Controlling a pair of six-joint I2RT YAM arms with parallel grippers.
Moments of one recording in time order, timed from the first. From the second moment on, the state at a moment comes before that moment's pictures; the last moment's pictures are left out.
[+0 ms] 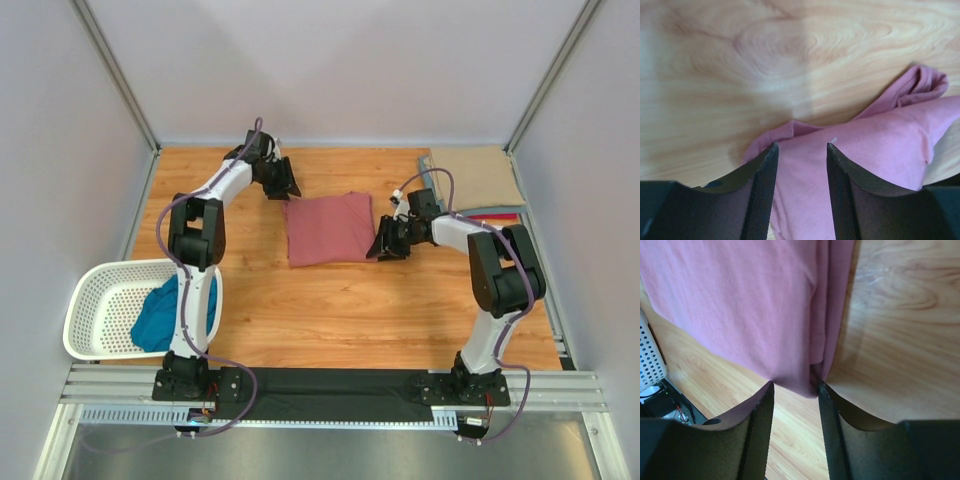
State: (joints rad) left arm -0.24 2.37 1.98 -0.59 0.39 -0.45; right arm 0.21 1.86 1.05 -0.27 -0.59 0.38
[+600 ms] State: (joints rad) left arm -0.23 2.23 1.85 -0.57 0.49 -0.43; right arm 0.16 1.98 1.55 -0.37 -0.52 0.30
